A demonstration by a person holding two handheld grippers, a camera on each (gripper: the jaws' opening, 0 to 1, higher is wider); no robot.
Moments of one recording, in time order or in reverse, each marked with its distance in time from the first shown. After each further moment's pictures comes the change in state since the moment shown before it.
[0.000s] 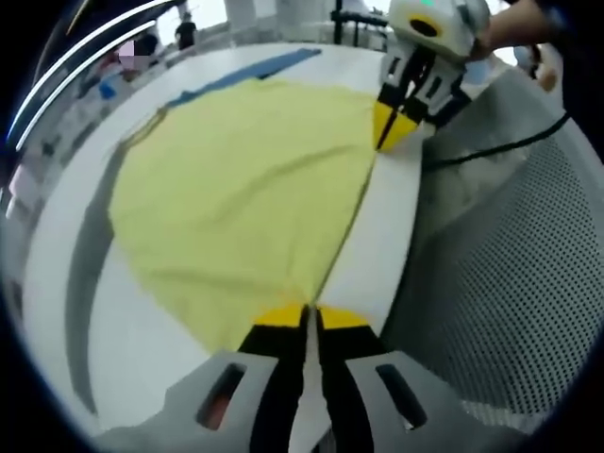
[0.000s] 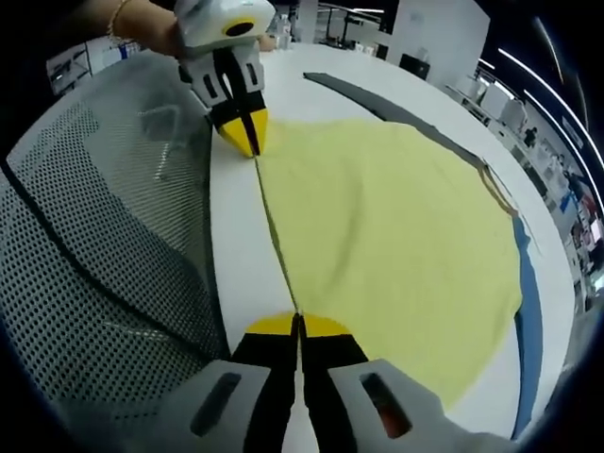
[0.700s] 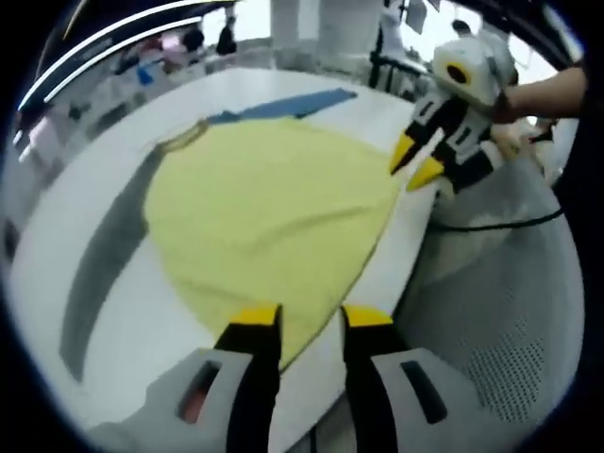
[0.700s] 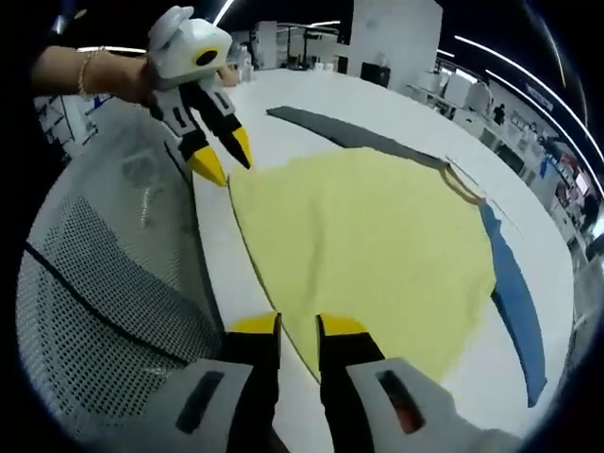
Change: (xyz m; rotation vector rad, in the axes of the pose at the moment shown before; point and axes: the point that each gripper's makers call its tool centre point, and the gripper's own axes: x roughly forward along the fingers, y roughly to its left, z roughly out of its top) left arm -0.047 0.018 0.046 -0.250 -0.188 0.047; right arm -0.053 -0.025 0.030 0.202 -0.127 -0.080
